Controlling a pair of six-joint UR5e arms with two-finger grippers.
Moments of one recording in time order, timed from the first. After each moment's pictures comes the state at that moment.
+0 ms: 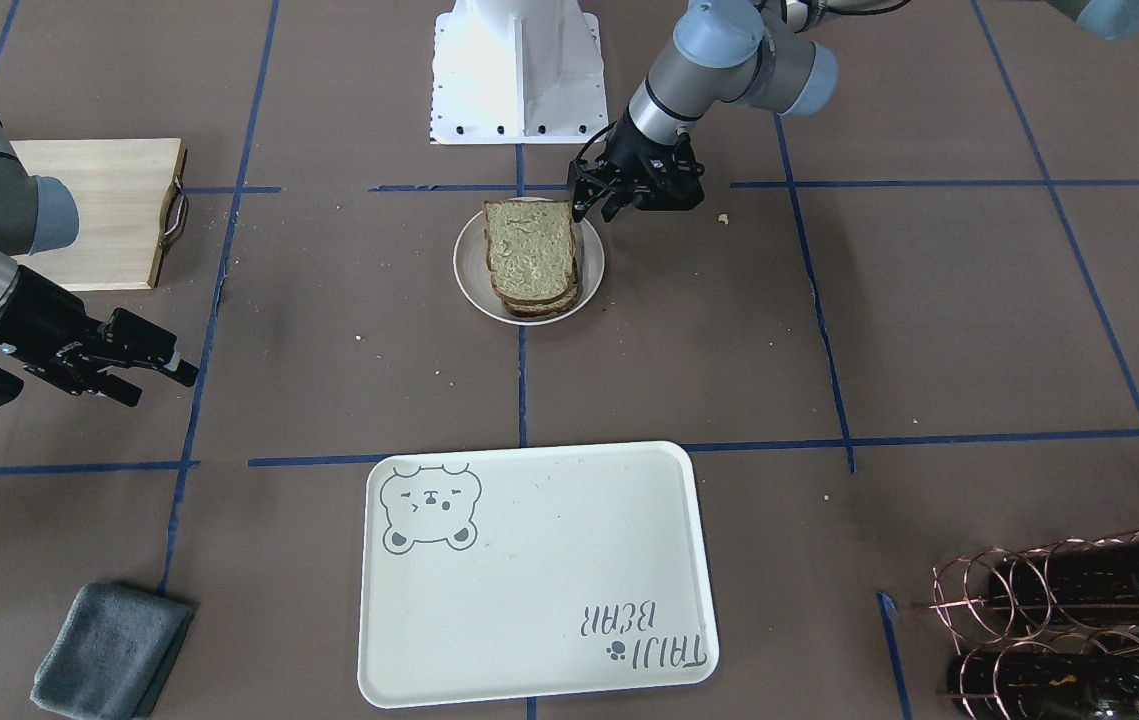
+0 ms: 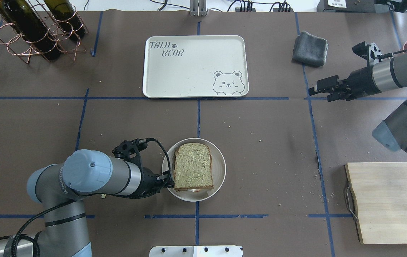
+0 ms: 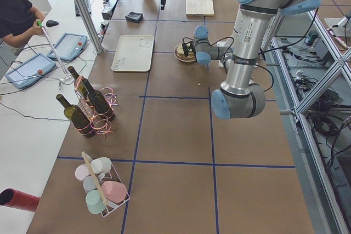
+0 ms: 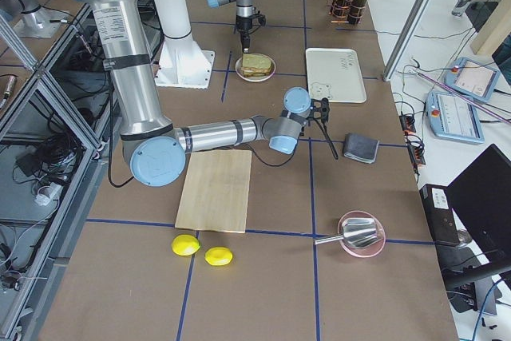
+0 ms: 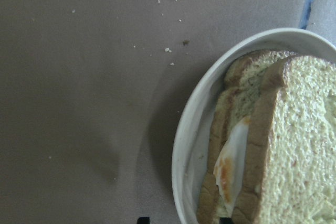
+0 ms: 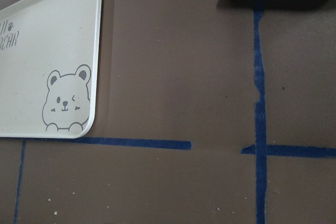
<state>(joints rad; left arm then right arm) -0.32 -1.95 -1.81 -2.10 -1.82 -1.69 0.99 -1.36 1.45 -0.48 2.33 1.21</state>
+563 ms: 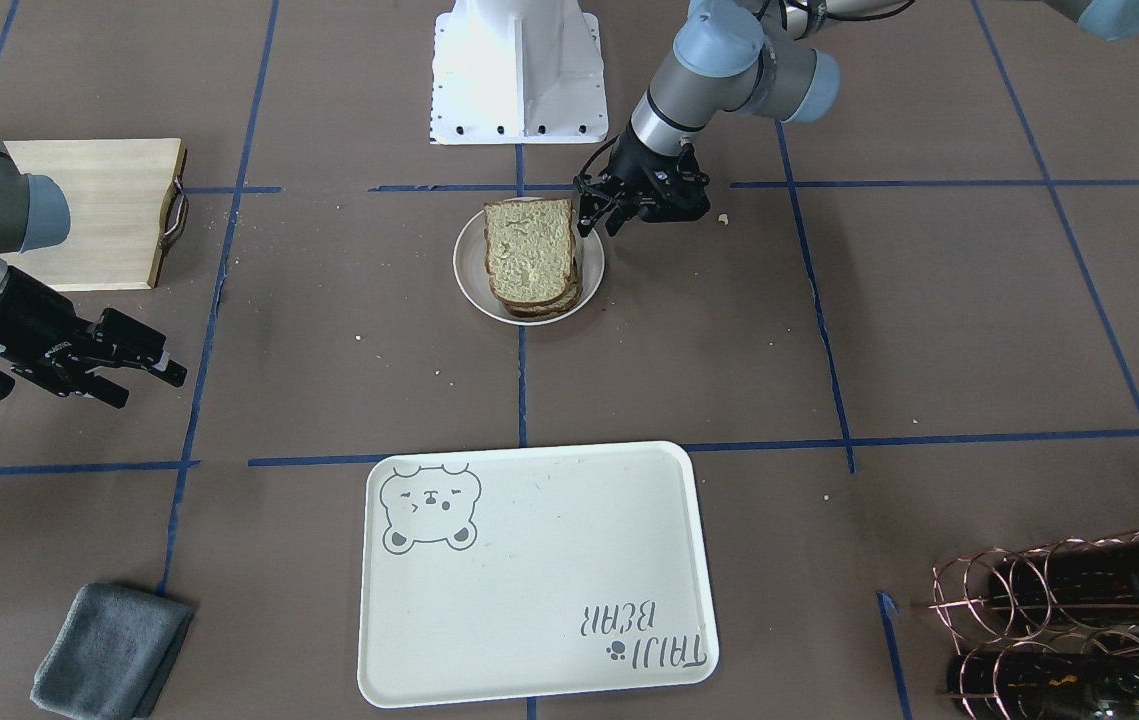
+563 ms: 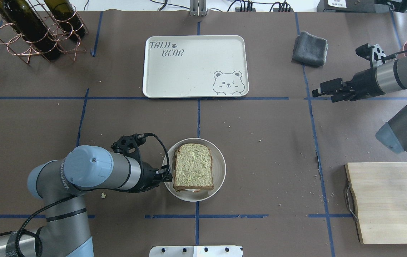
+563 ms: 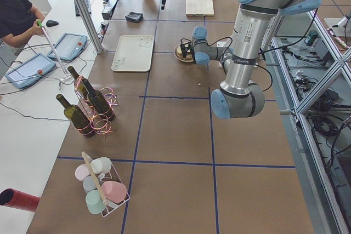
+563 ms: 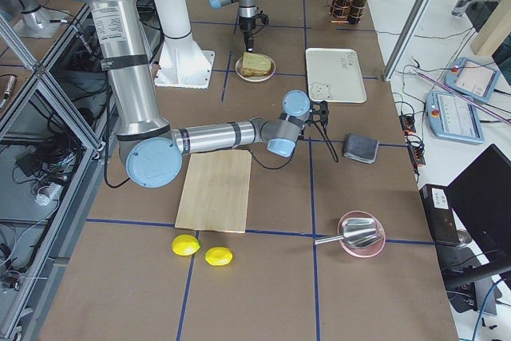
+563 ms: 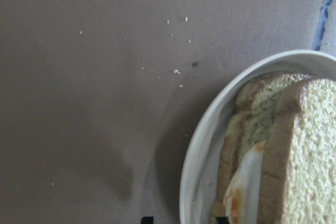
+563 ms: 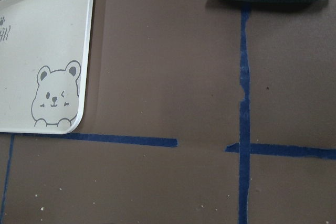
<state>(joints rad) -0.34 -1.96 -1.79 -2.09 -1.81 -1.69 0.99 -1.37 1.45 -0.48 2.32 1.19</state>
